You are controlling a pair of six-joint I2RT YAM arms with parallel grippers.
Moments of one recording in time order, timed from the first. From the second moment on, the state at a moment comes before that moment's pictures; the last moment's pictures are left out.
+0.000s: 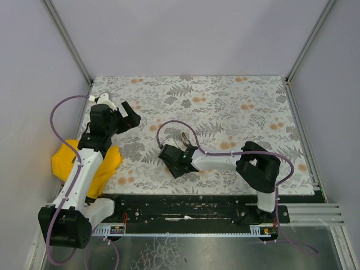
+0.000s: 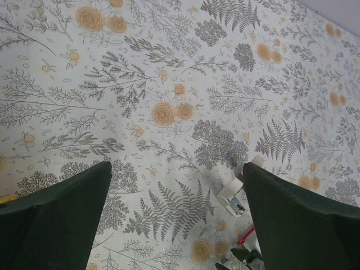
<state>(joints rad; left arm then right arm) -0.07 1.05 0.88 -0.33 0.12 -0.47 1.14 1.88 1.20 -0.45 0.24 0.44</state>
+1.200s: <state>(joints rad) -0.02 1.04 0.85 -0.33 0.15 -0.47 0.84 1.68 1.18 -0.33 0.11 0.20</state>
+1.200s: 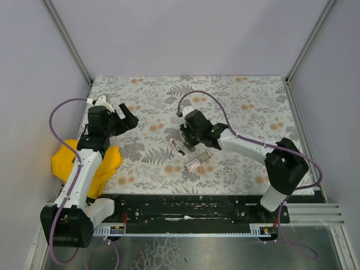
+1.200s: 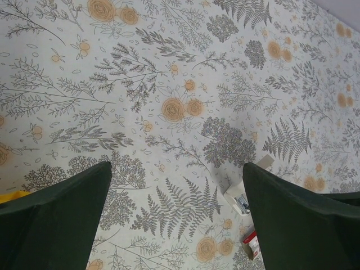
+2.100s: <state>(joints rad) -0.01 1.07 0.85 -0.33 0.15 -0.47 0.78 1.81 1.10 -0.13 0.00 -0.08</state>
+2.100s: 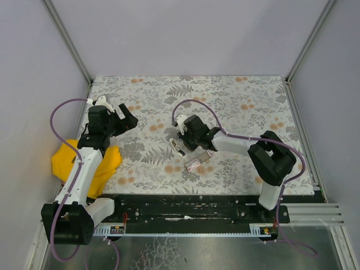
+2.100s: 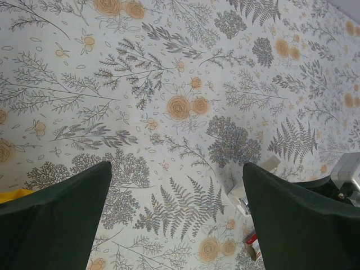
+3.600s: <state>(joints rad) 0.00 1.09 0.85 -0.33 0.17 -0.47 0.76 1.82 1.10 -0.13 -0.02 -0.10</state>
